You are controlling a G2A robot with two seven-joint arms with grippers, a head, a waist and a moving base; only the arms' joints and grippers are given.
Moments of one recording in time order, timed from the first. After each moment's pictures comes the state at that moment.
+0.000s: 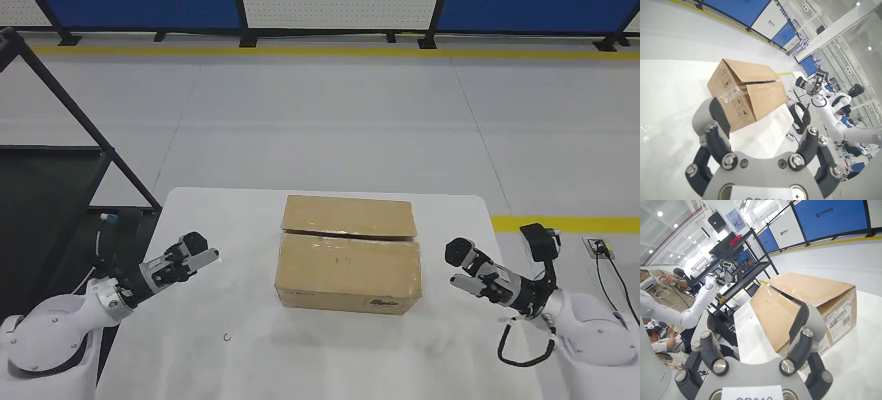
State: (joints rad) left arm 1.10 -1.12 -1.79 -1.69 0.04 -0.44 -1.06; right arm -1.08 -1.08 1.63 -1.51 0.08 -0.87 0.95
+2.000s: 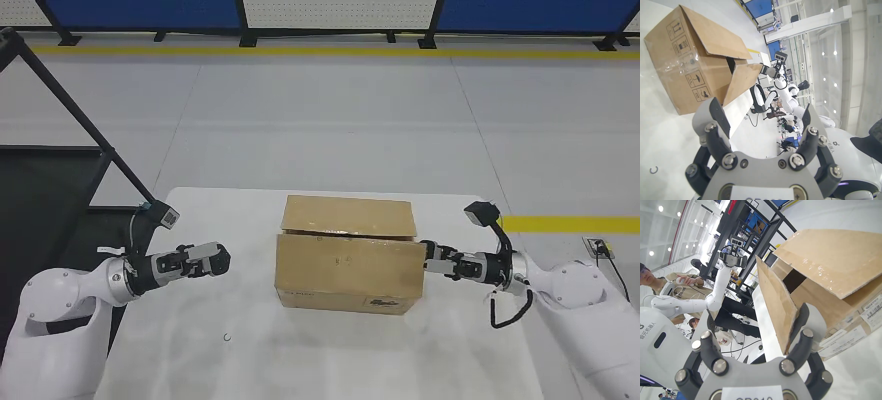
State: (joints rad) left arm 0.90 -1.08 -1.66 -1.44 -0.33 -0.16 -1.39; right arm -0.67 -0.87 1.05 -1.22 0.48 -0.72 1.10
